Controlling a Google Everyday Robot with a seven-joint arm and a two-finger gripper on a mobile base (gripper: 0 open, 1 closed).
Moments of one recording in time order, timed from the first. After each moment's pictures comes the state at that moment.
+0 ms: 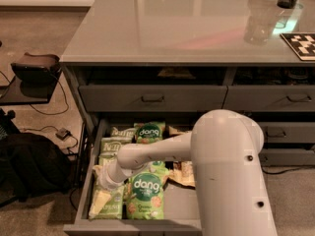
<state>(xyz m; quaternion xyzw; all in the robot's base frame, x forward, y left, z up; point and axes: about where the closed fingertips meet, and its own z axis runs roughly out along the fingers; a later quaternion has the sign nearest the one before) 0.484 0.254 0.415 -0.69 0.61 0.32 0.24</state>
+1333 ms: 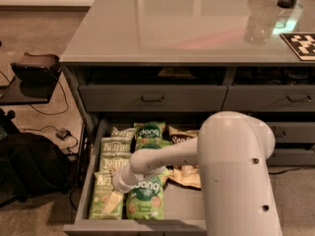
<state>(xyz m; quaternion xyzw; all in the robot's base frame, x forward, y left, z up) 0.499 0.204 0.384 -0.65 0.66 0.29 0.23</state>
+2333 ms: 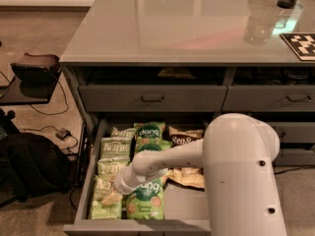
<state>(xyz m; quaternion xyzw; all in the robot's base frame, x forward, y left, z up) 0.491 0.199 0.383 -0.65 0.66 0.29 0.24</state>
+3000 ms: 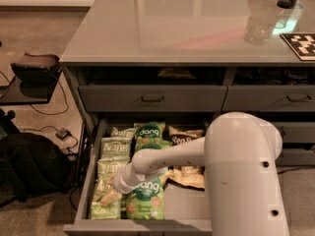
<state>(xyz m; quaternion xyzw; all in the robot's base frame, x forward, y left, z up) 0.491 0.199 0.394 -0.65 0.66 0.29 0.24</state>
